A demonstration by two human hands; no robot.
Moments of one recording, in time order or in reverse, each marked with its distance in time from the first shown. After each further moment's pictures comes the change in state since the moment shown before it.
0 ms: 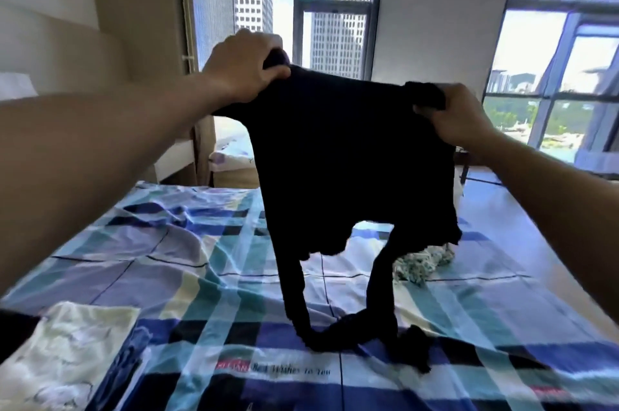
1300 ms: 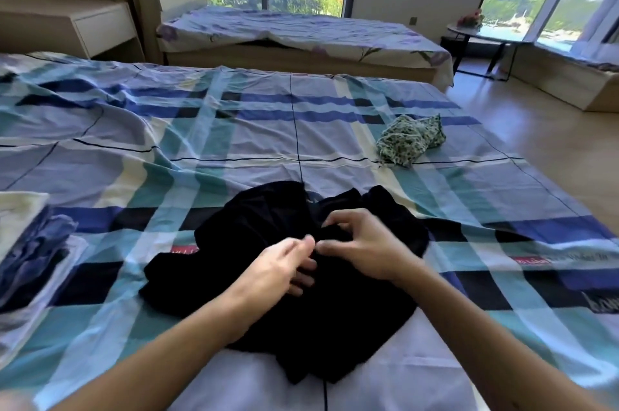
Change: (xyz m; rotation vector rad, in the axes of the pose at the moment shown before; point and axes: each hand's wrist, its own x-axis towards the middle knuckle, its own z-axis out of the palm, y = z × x) left_hand -0.365 0.182 0.224 -1.343 -0.770 -0.971; right_hand -0.333 0.053 0.184 0.346 -0.753 0.434
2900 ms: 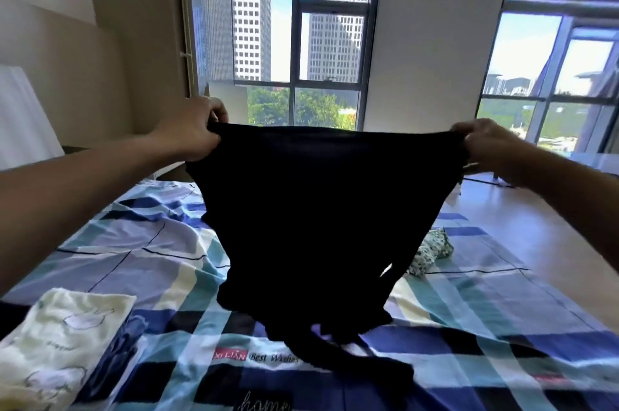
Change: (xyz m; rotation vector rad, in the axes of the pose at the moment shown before) left_hand -0.042 0.311 -0.214 1.035 0.732 0.688; right_hand -0.001 -0.195 -0.265 -0.026 0.438 -0.080
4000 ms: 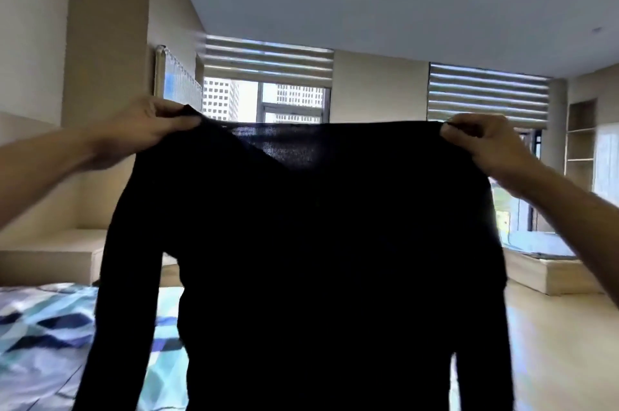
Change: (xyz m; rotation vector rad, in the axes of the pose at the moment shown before) left_hand 0.156 0.005 -0.121 -0.466 -0.113 0.073; right_hand -0.016 -0.140 -0.146 0.028 0.415 -0.550
